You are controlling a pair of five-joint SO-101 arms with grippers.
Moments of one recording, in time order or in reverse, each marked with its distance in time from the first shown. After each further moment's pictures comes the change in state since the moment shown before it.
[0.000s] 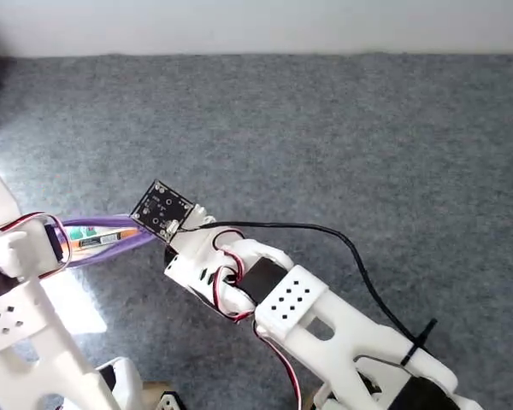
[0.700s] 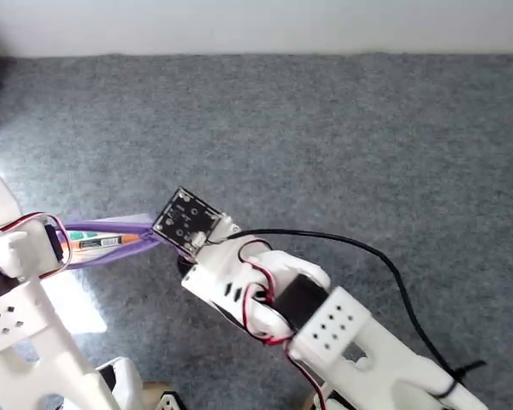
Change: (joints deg) left arm 0.0 0.0 0.0 0.0 0.0; right arm -0.1 -14.2 0.6 12.2 -0.1
